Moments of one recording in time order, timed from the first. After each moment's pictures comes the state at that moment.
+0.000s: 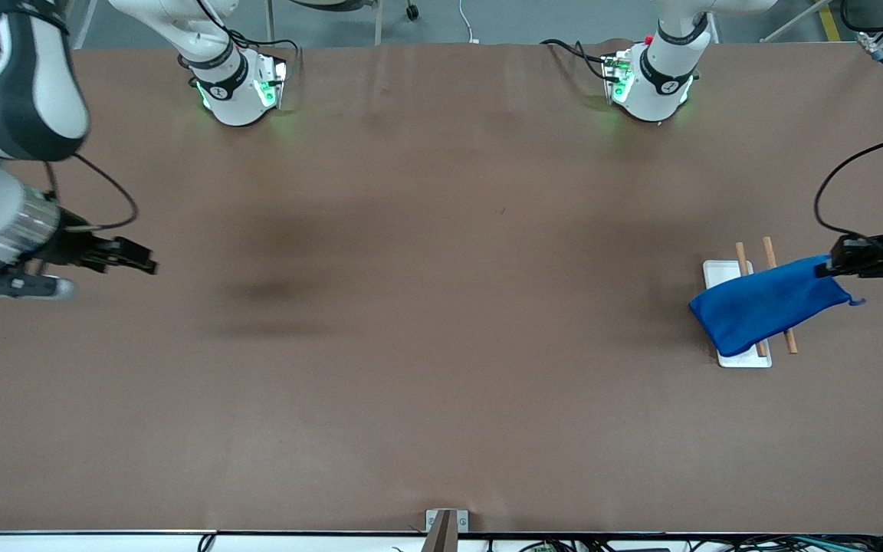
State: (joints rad) left arm -0.14 0.23 0.53 -1.75 -0.39 1.80 0.74; right arm -0.08 0.04 0.01 -1.84 0.09 1.87 0.02
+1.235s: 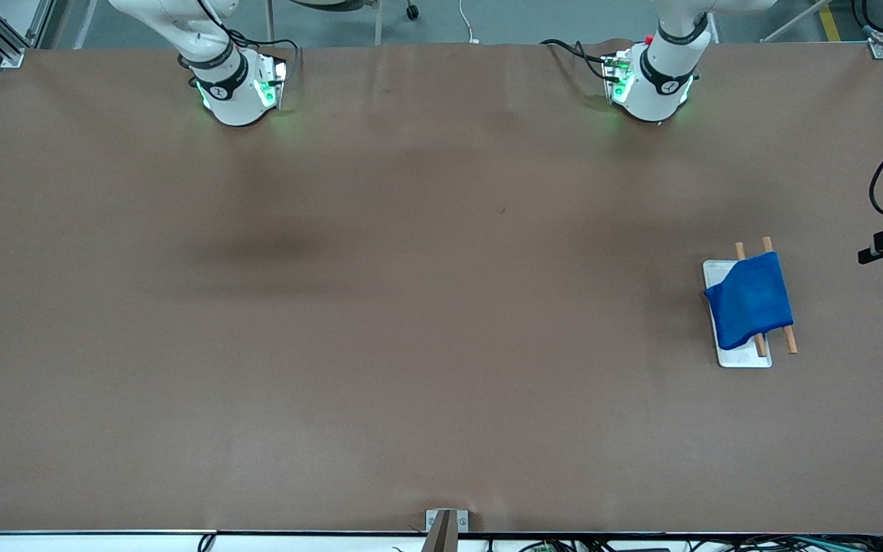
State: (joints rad) left arm -0.12 0.22 0.48 -1.68 -0.25 1.80 0.60; right arm -0.08 0.01 -0.07 -1.48 -0.06 1.48 0.01
